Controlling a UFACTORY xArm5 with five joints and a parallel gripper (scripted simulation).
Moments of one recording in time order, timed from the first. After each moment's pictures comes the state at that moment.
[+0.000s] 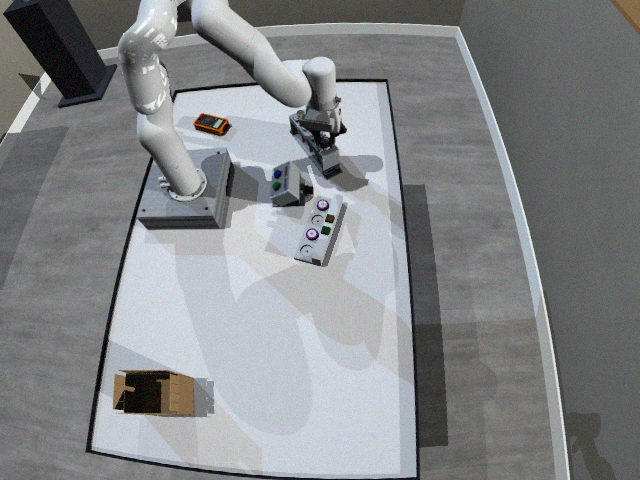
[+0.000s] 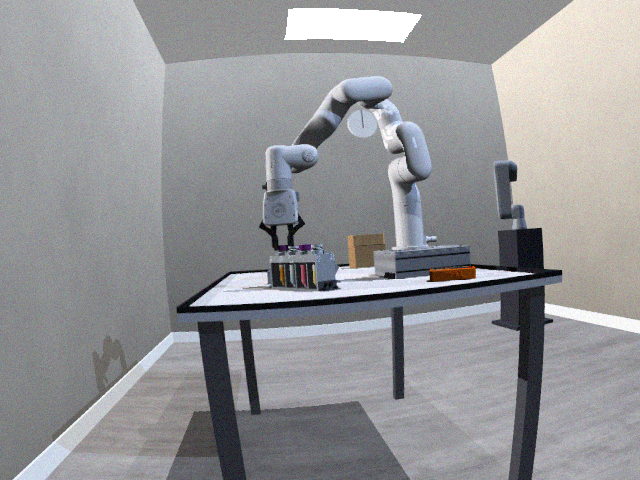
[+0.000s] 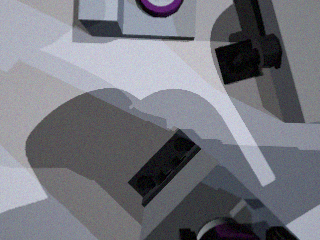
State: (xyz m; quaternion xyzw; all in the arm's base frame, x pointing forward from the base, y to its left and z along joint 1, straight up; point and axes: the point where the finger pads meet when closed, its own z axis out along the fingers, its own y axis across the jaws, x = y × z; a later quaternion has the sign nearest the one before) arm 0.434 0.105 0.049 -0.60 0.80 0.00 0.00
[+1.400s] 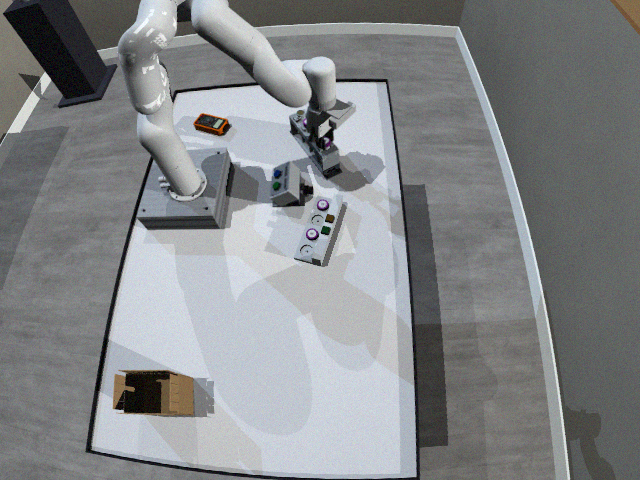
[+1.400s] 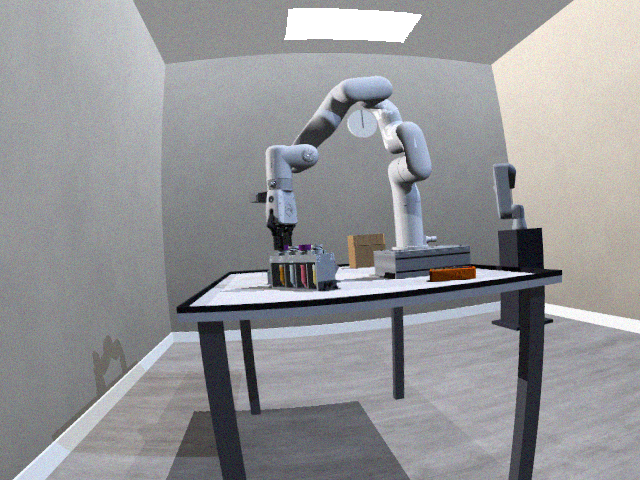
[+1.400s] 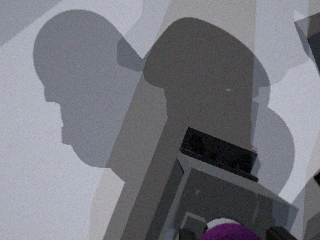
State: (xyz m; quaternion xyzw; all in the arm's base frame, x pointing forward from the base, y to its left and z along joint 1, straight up) arm 0.434 0.106 0.050 -0.94 0.33 0.00 0.00
